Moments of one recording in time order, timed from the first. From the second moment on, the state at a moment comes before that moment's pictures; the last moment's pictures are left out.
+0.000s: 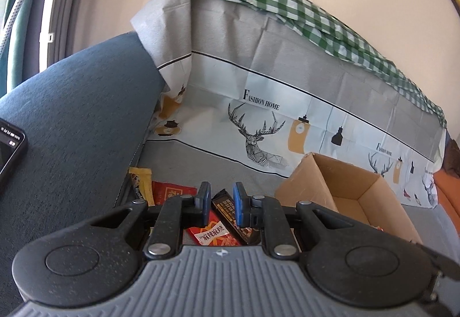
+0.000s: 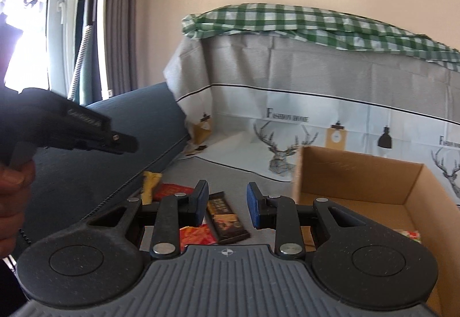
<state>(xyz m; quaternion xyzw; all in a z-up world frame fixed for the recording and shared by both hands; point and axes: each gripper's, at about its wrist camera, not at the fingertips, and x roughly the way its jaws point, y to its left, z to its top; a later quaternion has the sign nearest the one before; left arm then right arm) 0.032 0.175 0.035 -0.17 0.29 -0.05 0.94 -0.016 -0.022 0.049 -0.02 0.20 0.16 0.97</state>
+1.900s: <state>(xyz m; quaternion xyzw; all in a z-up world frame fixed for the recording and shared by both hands) 0.160 0.184 -0.069 -0.16 0.47 0.10 0.86 0.108 0.059 -0.083 -0.03 0.37 0.16 0.92</state>
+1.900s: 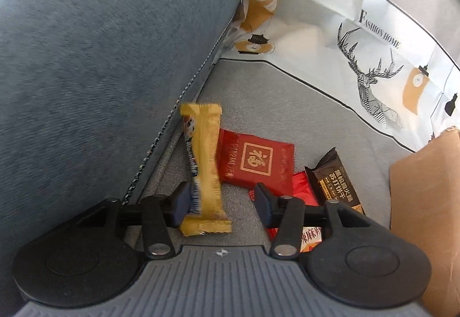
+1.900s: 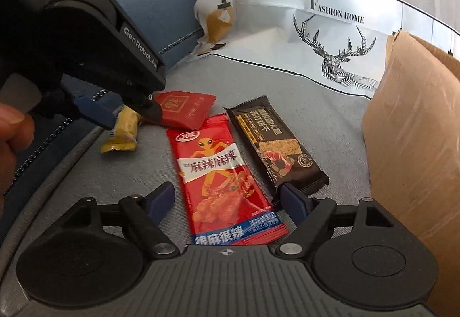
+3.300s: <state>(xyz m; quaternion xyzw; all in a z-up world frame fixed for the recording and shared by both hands) 0.085 0.168 -0.063 -0.15 0.53 0.00 0.83 0.009 0.025 -0.056 -0.02 0.44 0.19 0.88</state>
